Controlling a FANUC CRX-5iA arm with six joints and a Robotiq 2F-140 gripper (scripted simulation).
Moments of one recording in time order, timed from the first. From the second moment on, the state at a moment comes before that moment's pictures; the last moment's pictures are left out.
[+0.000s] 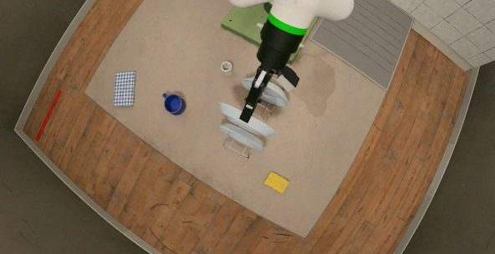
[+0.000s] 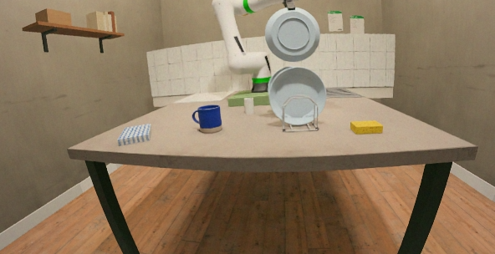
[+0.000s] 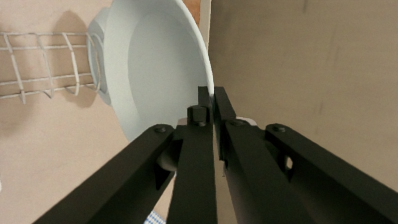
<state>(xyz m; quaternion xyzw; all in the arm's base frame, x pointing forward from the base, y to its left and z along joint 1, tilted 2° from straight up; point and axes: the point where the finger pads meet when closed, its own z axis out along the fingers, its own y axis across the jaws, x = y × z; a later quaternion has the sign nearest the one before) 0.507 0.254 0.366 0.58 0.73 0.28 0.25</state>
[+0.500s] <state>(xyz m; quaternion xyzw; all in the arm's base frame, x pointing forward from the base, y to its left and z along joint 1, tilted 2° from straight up) 0.507 0.254 0.355 0.58 0.73 0.28 0.25</state>
